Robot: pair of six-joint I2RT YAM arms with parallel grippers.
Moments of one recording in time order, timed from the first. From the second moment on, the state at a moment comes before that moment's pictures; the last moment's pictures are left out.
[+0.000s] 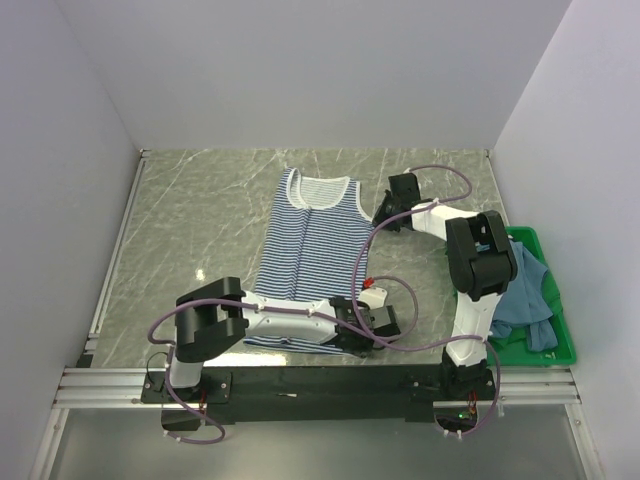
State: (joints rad) left arm -1.38 1.92 1.31 -0.58 -0.24 -1.00; right arm 0.23 1.96 1.20 -0.11 -0.03 0.67
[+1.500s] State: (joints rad) left arm -1.44 1.96 1.36 -0.59 -0.33 -0.98; right arm 0.22 1.84 1.21 -0.22 0.04 0.61
